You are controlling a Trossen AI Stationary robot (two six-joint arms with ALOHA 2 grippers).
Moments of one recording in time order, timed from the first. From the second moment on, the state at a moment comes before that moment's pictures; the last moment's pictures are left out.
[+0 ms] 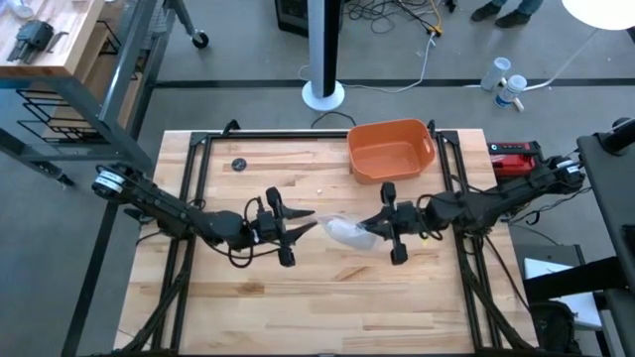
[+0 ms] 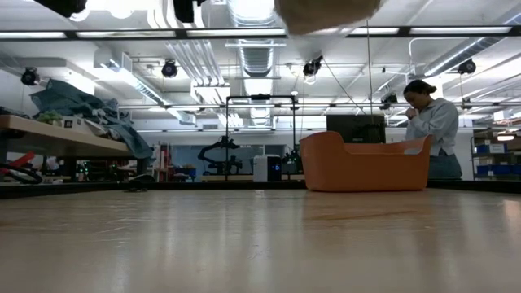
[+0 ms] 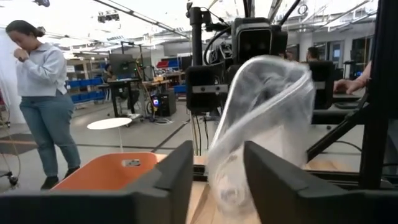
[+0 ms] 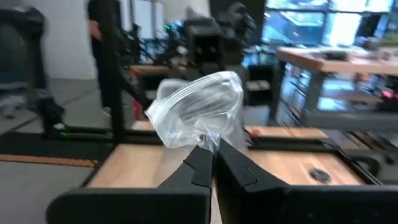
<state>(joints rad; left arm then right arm) -0.35 1.40 0.71 0.91 -0.58 0.15 0.29 1.07 0.69 0.44 0.17 -0.02</state>
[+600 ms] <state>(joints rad) -0.35 1.41 0.70 0.91 -0.34 0.10 0.29 1.08 0.68 0.56 0.04 -0.09</state>
